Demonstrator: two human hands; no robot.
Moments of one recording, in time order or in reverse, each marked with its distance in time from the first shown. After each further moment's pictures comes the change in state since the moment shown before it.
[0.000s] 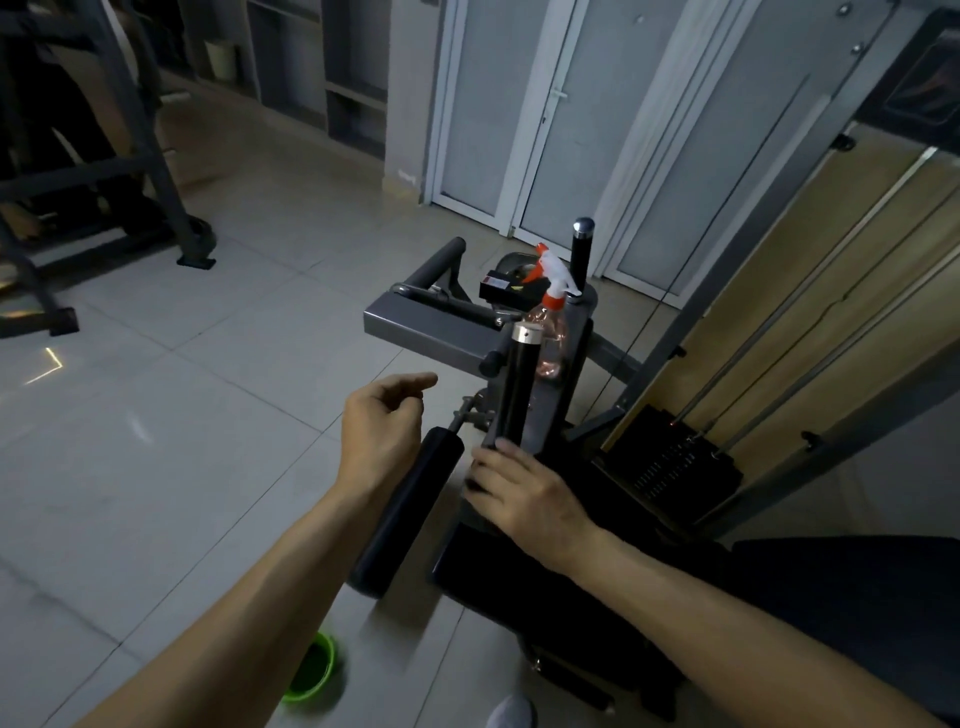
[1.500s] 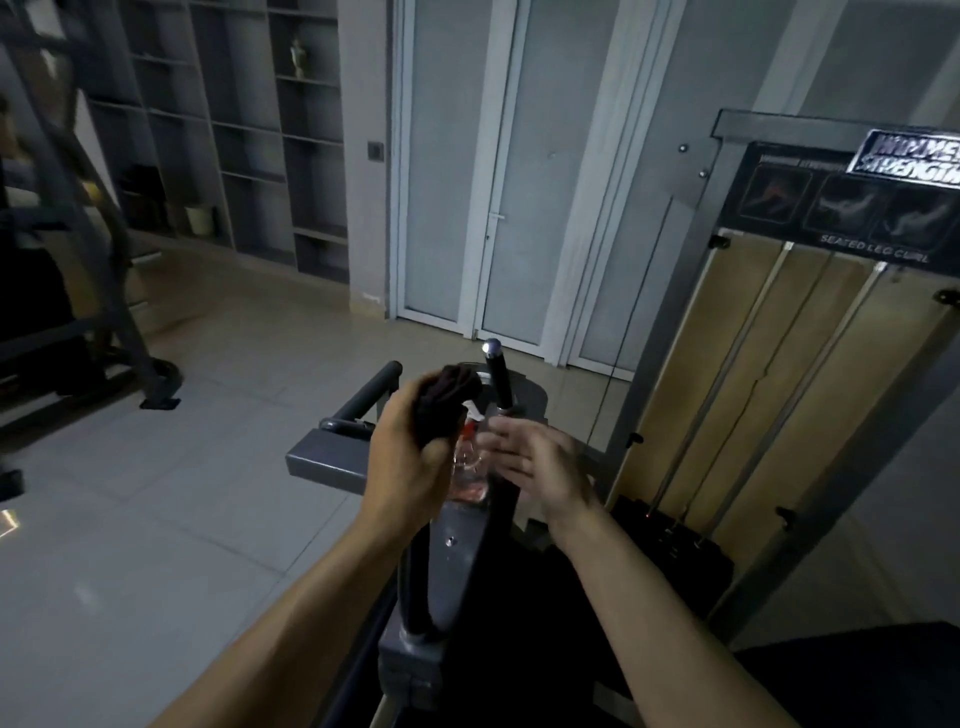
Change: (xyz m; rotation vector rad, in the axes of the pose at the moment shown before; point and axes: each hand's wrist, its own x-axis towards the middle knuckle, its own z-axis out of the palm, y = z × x) left_hand 0.047 0.107 0.128 0.018 -0.177 0.461; right_hand 0.044 0.161 -0.111 1.558 0.353 1.199
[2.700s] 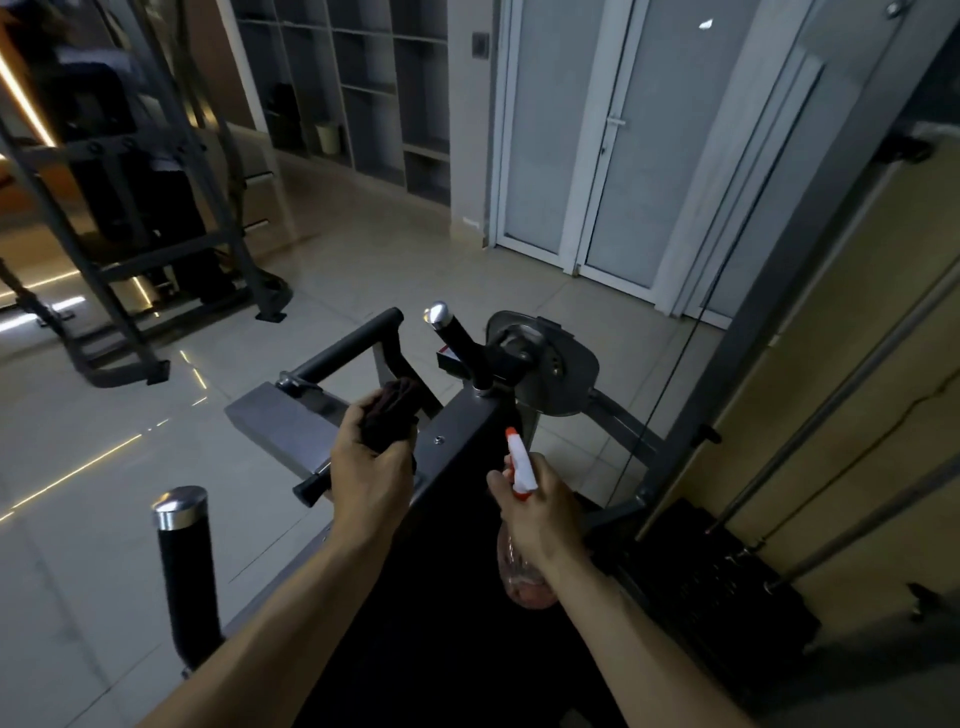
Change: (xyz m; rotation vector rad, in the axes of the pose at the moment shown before) left_hand 0.056 -0.069 0.186 0.029 0.537 -0.469; right_hand 0.159 0.138 -0.166 -0.547 -0.135 0.017
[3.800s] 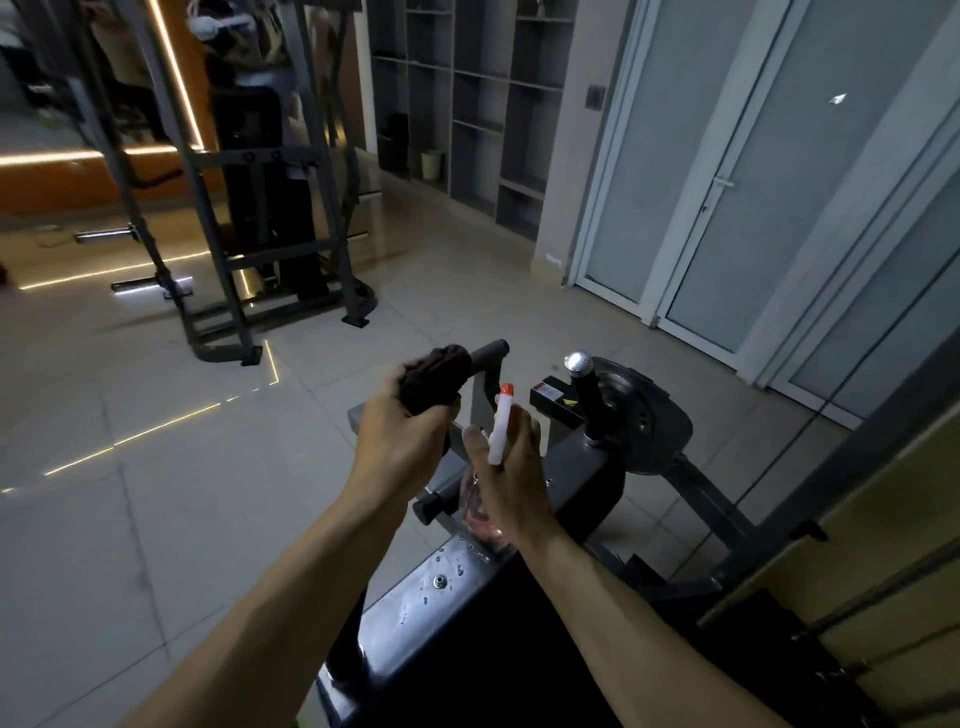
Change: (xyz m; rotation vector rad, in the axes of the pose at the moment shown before) left_hand 0.049 0.076 -0.107 -0.011 -0.015 0.016; right_hand 0.020 -0.149 0.117 0.145 -0.140 -0.327
